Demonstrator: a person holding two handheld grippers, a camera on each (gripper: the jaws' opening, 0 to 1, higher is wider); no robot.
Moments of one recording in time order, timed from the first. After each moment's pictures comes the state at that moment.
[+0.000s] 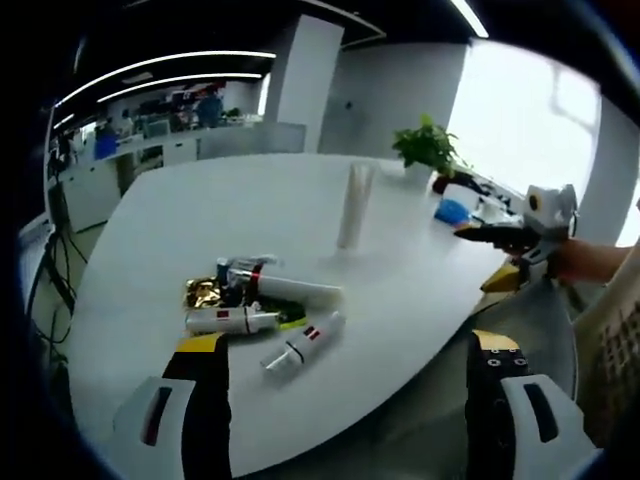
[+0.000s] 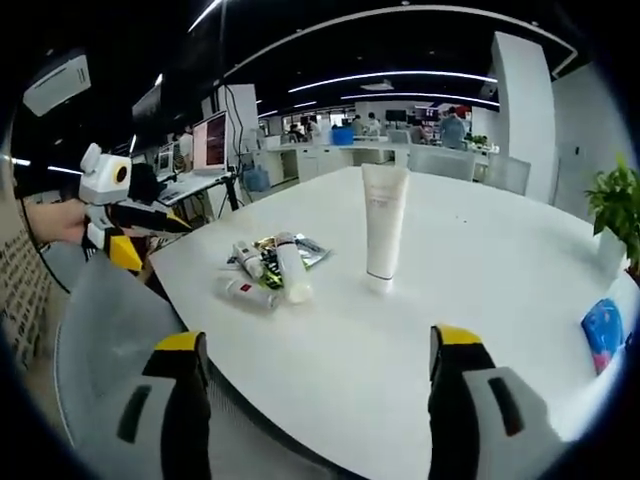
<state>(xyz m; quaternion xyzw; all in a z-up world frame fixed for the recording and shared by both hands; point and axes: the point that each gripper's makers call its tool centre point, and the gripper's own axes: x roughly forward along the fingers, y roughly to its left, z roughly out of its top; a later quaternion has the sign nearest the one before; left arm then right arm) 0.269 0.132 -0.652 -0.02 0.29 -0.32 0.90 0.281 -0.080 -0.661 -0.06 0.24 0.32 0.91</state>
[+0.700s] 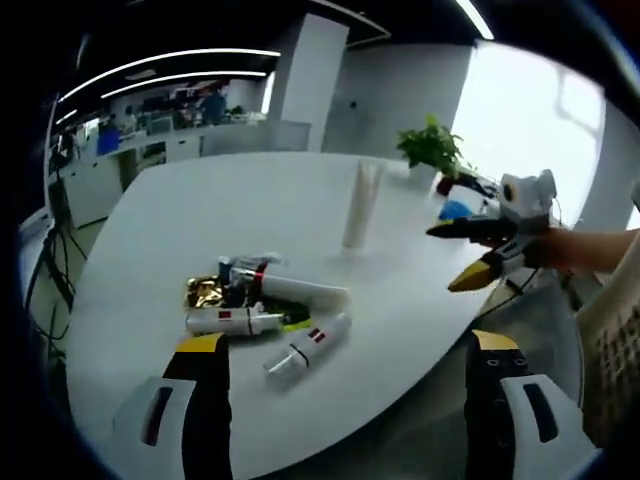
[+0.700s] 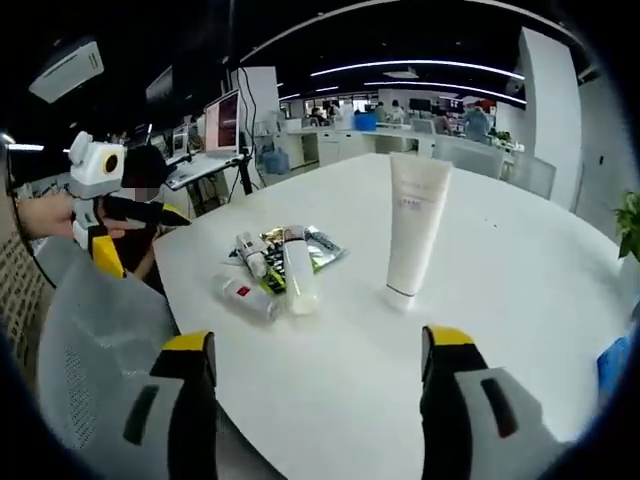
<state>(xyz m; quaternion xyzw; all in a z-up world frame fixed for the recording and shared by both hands) 0.280 0.132 -0.658 -0.02 0.30 -0.32 0.90 0.331 -0.036 -0.681 -0.09 0.27 0.38 0.88</state>
